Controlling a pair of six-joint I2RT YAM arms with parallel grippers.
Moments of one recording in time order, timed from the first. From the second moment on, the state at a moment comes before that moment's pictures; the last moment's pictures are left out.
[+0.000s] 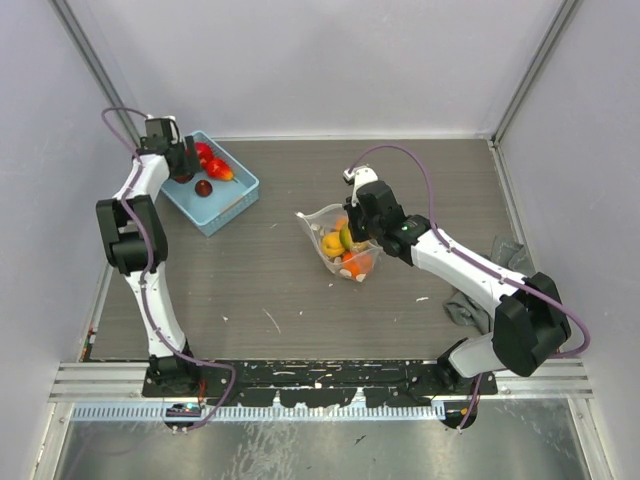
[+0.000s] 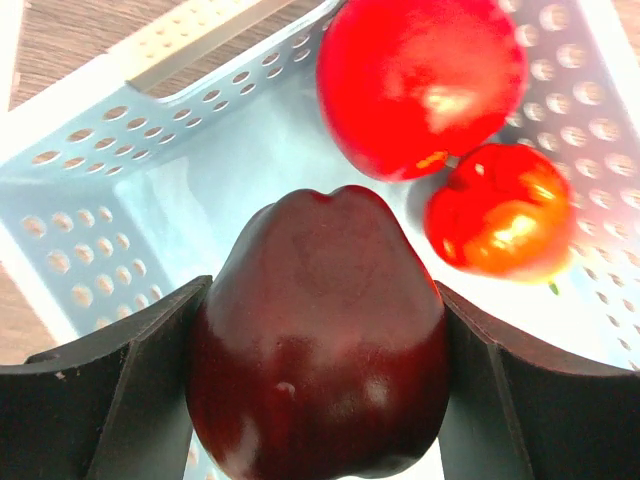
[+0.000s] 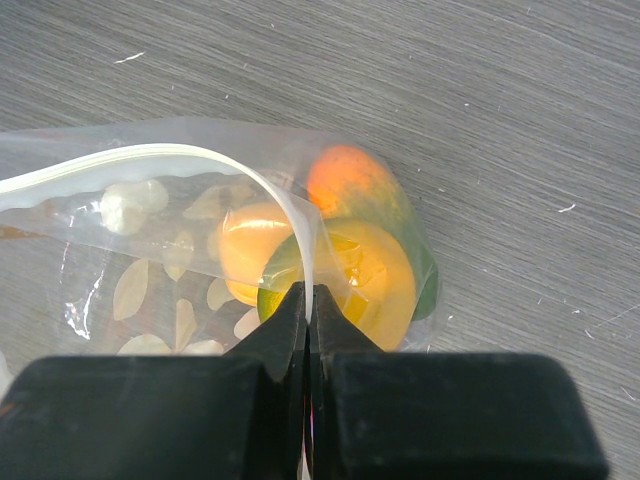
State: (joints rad) left arm 0.13 2.24 1.87 -0.42 -0.05 -0.12; right arm 0.62 1.42 1.04 -0.27 0.14 0.19
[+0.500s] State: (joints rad) left arm 0.11 1.72 1.55 -0.44 0.05 -0.29; right arm 0.62 1.39 1.06 -0.31 0.13 0.17
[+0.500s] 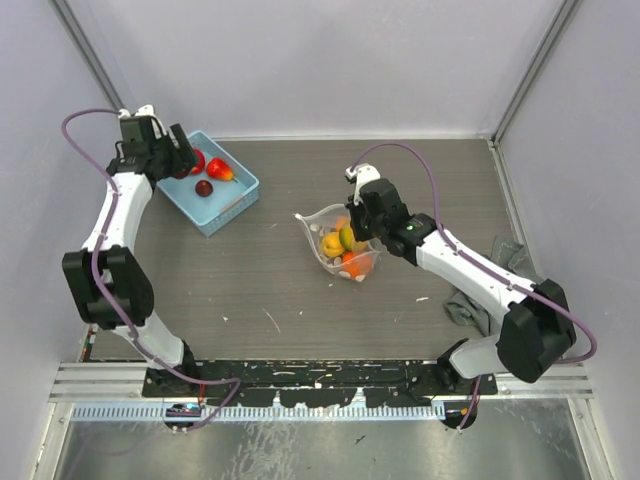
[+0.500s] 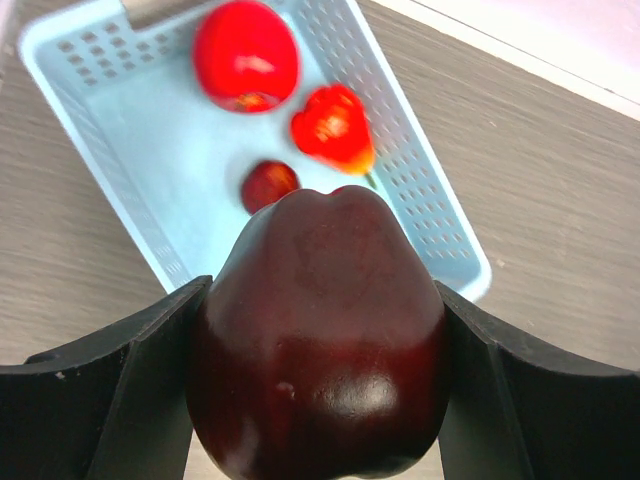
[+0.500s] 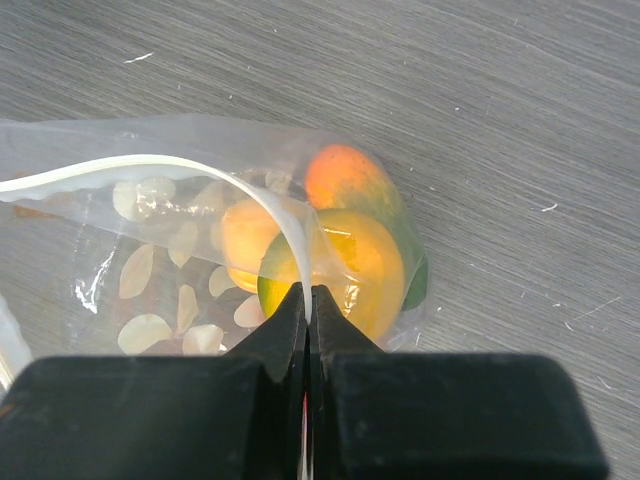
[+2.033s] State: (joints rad) left arm -0.83 1.25 1.11 -0.19 0.09 -0.27; right arm 0.62 1.32 1.19 -0.45 0.01 0.18
